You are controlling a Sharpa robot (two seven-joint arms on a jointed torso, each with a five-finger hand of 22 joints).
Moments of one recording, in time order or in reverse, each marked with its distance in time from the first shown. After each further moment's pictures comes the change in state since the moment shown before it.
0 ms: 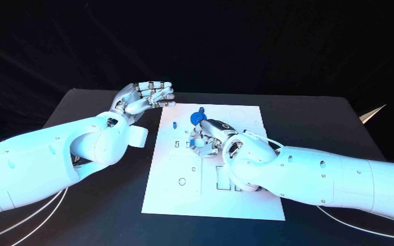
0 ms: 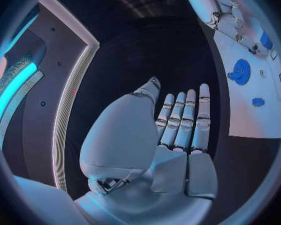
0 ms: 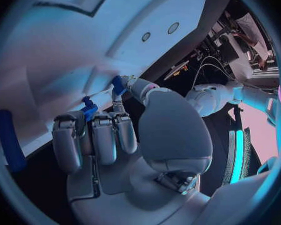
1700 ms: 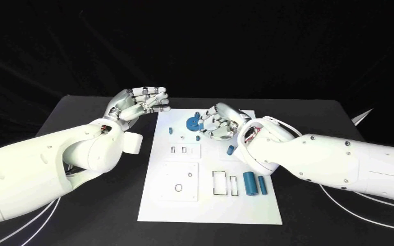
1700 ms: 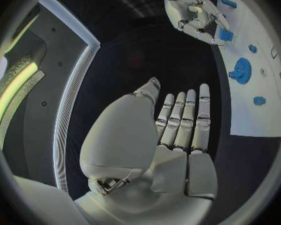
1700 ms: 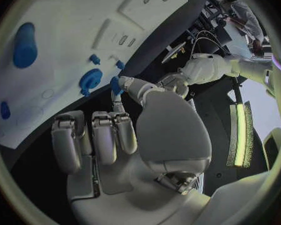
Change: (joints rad) left arm 0.000 0.000 0.000 -0.001 0.000 0.000 0.010; left_hand -0.004 0.004 0.000 0.000 0.000 0.000 0.000 0.000 0.001 0.000 0.000 0.005 0.000 0.000 0.000 0.000 -0.002 0.000 0.000 0.000 0.000 0.001; right arm 0.090 -0.117 0.010 0.034 0.231 -0.032 0.157; right_hand 0.036 0.025 0.011 0.000 0.028 -0.001 0.003 -0.009 -0.011 0.004 0.003 -0.004 0.000 0.000 0.000 0.000 0.000 0.000 -0.004 0.004 0.000 0.000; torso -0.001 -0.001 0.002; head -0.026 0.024
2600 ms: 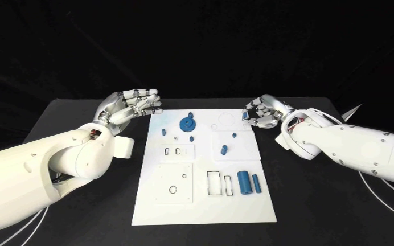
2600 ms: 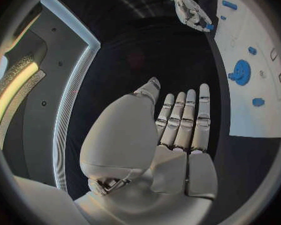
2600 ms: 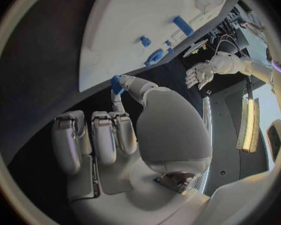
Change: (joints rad) left arm 0.000 -0.018 0.000 0.022 0.000 0.001 0.002; left_hand 0.000 0.000 0.000 0.000 0.000 0.000 0.000 0.000 0.000 0.000 0.000 0.000 0.000 0.000 0.000 0.000 -0.002 0.000 0.000 0.000 0.000 0.000; right arm -0.009 -0.220 0.011 -0.215 0.106 0.050 0.253; right_hand 0.000 -0.024 -0.014 0.000 -0.005 0.002 0.001 0.000 0.000 -0.003 0.003 0.004 0.000 0.000 0.007 0.000 0.000 0.000 0.004 0.003 0.000 0.000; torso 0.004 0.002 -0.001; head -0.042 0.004
